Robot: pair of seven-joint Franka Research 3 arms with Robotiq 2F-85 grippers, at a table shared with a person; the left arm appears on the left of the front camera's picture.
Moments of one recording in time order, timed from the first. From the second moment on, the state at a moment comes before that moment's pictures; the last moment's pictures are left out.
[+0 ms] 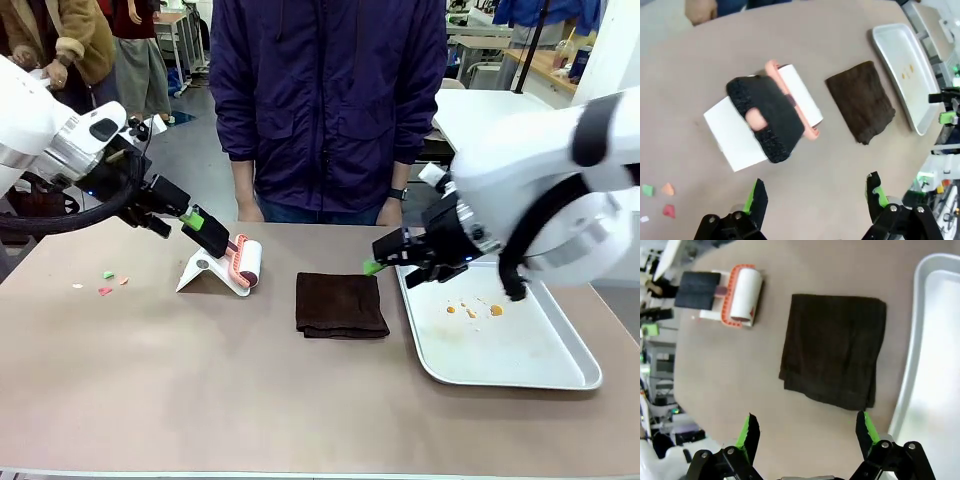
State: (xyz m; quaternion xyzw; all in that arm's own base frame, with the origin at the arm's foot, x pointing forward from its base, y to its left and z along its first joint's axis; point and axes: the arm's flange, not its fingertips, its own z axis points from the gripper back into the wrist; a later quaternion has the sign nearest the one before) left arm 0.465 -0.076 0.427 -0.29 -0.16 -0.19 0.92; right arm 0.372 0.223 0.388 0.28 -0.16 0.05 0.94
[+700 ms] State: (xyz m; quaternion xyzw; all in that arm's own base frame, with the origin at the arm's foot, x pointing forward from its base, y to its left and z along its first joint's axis) left arm 0.474 -0.070 0.428 -0.30 -0.14 -0.15 0.93; right arm 0.381 0.236 0.382 0.29 -0.15 0.02 0.94
